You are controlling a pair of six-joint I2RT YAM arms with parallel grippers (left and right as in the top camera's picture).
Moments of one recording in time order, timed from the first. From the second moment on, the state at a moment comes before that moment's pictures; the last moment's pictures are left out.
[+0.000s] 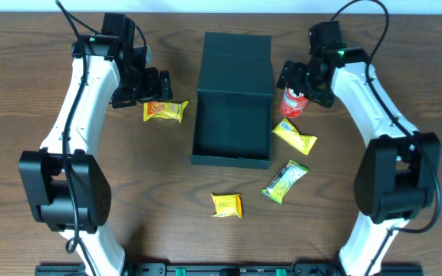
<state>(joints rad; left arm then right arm) -0.08 1.93 1.72 -1.17 0.24 -0.18 0.15 2.02 1.62 -0.83 -0.09 0.54</state>
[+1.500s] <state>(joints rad) -0.08 1.93 1.72 -1.17 0.24 -0.18 0.16 2.06 1.99 -1.27 -0.45 0.41</state>
